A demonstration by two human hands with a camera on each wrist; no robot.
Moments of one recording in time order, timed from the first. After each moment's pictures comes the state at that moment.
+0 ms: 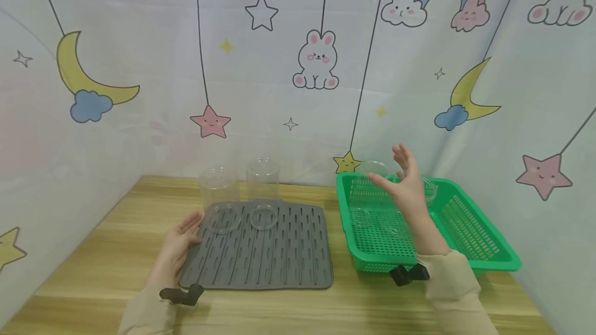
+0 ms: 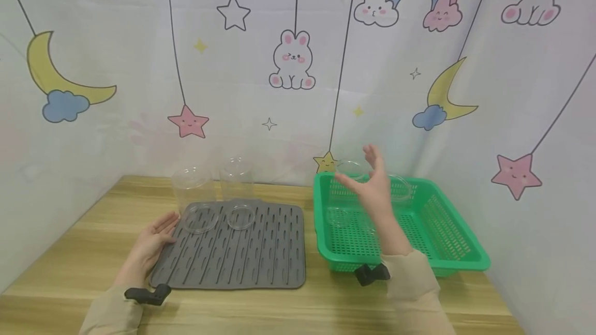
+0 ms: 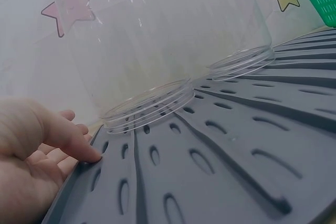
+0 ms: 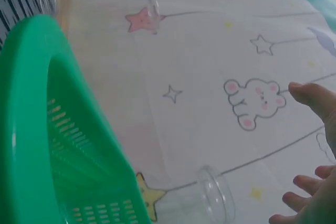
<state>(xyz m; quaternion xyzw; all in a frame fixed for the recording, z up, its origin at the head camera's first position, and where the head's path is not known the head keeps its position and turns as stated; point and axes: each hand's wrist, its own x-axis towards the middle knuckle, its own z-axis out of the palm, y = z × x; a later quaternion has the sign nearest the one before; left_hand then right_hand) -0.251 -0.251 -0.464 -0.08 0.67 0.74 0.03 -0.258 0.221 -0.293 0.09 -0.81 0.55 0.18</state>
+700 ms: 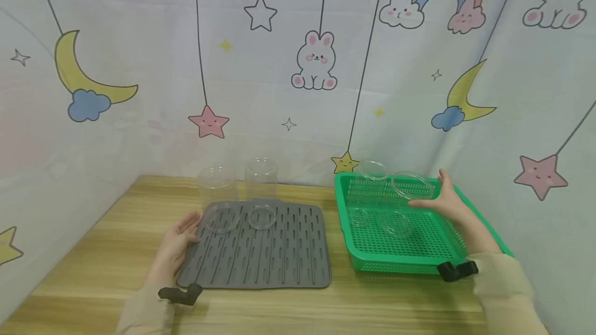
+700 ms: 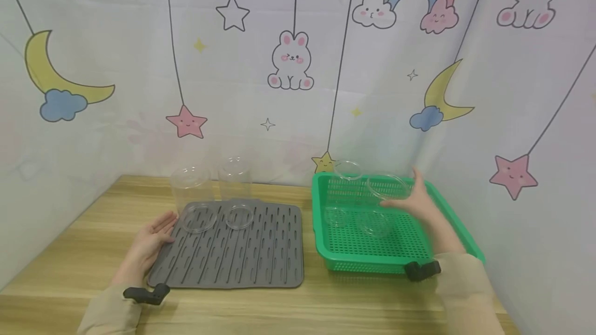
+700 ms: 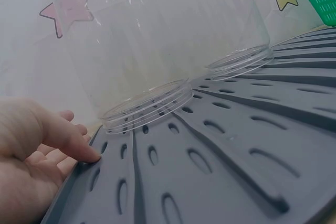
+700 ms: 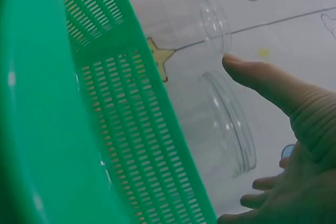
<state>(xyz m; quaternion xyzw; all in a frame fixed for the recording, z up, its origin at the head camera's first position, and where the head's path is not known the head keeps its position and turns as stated) -0.251 -0.249 -0.463 -0.09 0.67 0.74 0.03 -0.273 0.341 -0.318 0.02 -0.91 0.42 -0.03</state>
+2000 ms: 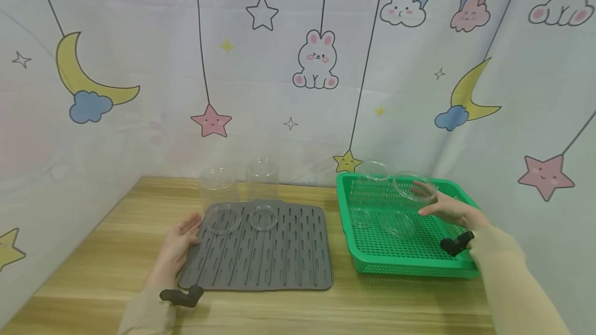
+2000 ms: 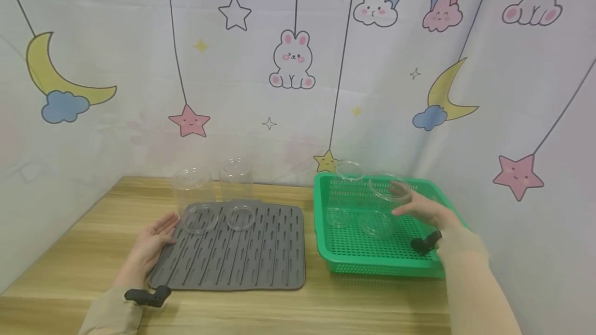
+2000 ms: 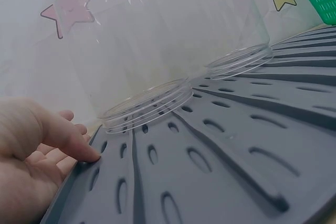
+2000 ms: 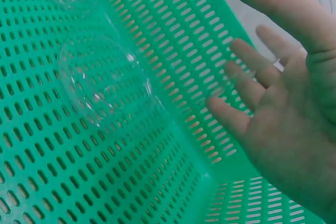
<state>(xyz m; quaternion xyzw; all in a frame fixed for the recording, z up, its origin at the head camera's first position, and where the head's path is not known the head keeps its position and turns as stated) -0.235 -0.244 -0.463 -0.09 0.67 0.74 0.02 -0.338 0.404 -0.369 0.20 -0.80 0.51 -0.24</state>
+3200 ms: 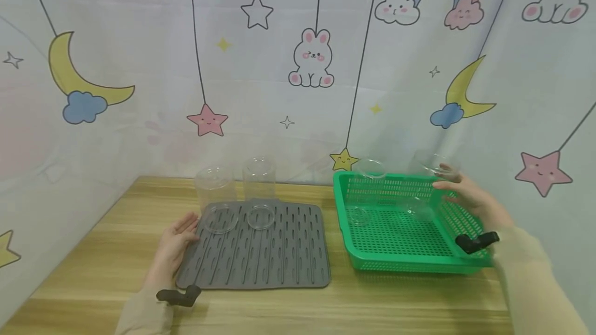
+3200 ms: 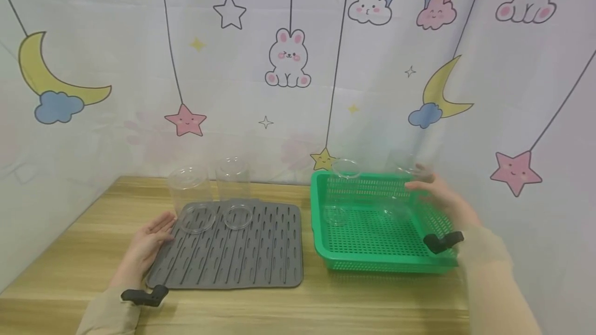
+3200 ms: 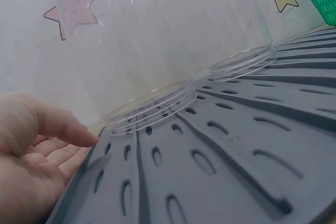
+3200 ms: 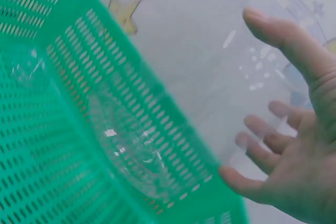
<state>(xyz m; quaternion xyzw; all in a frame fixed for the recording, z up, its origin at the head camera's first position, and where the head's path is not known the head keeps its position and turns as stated) -0.234 -0.244 -0.462 -0.08 0.66 0.74 0.01 -0.313 0.417 -0.325 0.10 -0.82 0.56 -0.09</state>
